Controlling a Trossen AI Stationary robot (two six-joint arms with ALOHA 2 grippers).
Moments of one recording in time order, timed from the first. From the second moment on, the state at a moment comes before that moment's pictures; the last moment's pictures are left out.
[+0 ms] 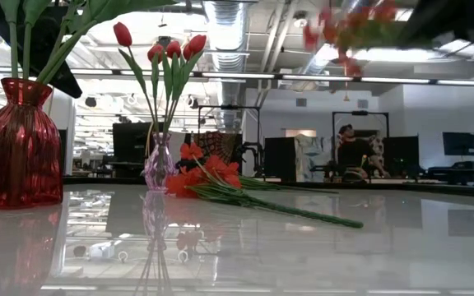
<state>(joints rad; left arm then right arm) -0.04 0.59 0.68 -1.03 -0.51 -0.50 0.59 1.10 0.97 -0.94 0.74 1.46</state>
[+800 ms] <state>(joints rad) -0.04 0.59 0.68 -1.03 -0.51 -0.50 1.35 1.07 0.97 -0.96 1.37 1.44</state>
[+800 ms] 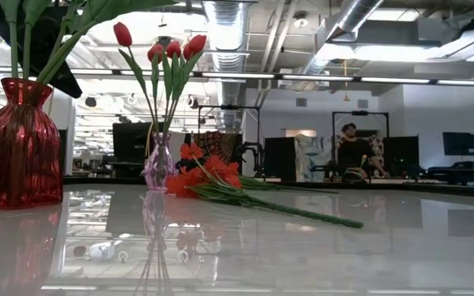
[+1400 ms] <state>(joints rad) -0.04 0.59 0.68 -1.03 -0.51 -0.50 1.66 1.07 0.86 -0.92 1.46 1.45</state>
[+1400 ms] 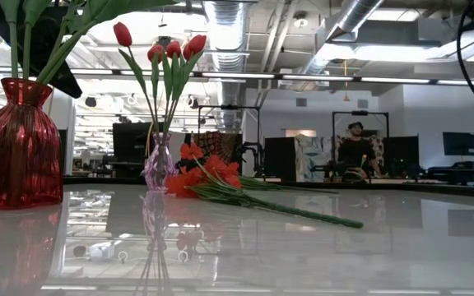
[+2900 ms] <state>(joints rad) -0.04 0.59 0.68 -1.07 -0.61 -0.62 1.93 0.90 0.90 -0.86 1.39 1.28</state>
